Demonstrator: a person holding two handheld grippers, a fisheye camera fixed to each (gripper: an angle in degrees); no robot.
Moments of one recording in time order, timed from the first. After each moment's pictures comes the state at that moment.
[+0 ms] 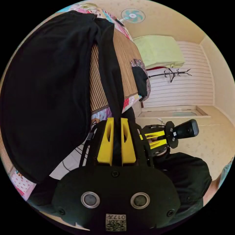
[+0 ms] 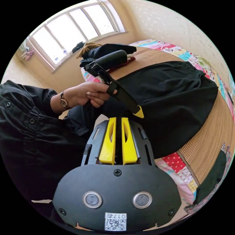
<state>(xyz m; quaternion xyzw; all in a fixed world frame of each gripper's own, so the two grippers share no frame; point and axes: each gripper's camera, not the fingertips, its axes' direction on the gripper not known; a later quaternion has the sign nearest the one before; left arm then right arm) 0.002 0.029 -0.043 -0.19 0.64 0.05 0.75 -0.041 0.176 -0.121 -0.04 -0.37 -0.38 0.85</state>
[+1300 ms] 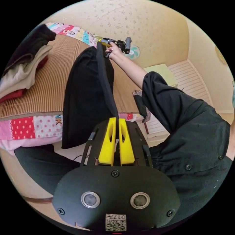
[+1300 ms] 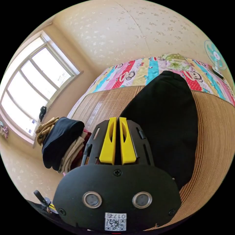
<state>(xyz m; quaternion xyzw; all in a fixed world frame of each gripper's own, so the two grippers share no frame) -0.188 0.145 -0.069 -0.04 0.50 -0.11 0.86 -0.241 -0.177 0.075 0.04 -0.41 -0.12 0.90</state>
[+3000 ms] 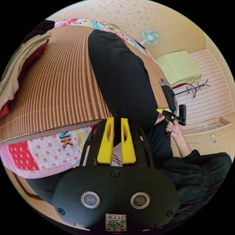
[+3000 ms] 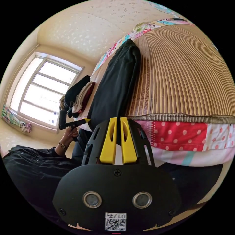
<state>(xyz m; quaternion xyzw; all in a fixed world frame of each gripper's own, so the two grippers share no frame) -0.040 0.081 0.000 -0.10 0.46 0.01 0.88 0.146 0.174 0.067 -0.05 -0.49 -0.02 0.87</state>
